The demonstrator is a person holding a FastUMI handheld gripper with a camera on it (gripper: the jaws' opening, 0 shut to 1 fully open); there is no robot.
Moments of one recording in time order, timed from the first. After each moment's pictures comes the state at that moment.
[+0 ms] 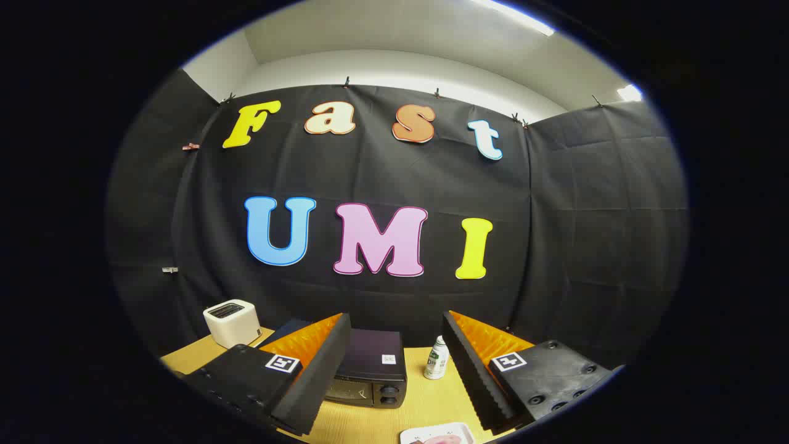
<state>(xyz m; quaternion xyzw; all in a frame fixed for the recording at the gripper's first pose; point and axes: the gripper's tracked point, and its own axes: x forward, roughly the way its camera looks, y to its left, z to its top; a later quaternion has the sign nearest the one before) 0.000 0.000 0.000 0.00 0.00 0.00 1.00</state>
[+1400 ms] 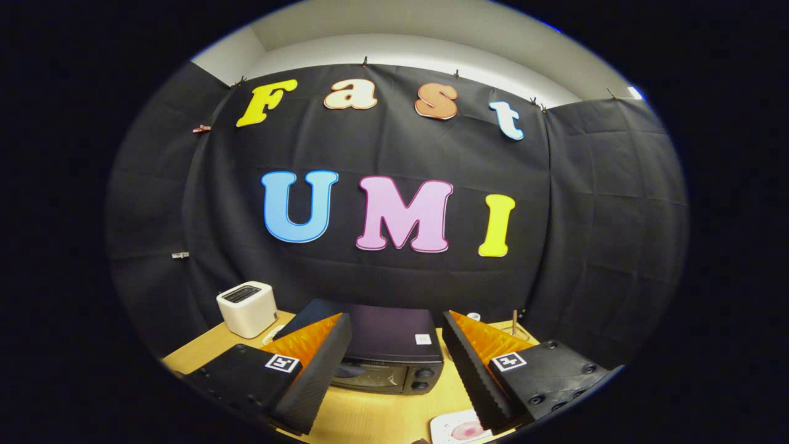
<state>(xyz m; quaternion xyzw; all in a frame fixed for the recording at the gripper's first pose) 0.007 0.081 -0.051 0.00 0.06 0.03 1.00</state>
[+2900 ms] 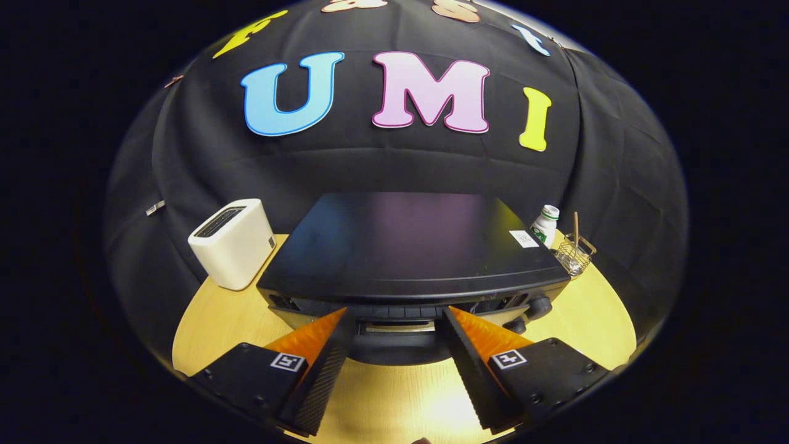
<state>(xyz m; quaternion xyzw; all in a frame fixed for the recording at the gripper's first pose) 0.071 0.187 -0.249 0.02 0.29 0.01 0.96</state>
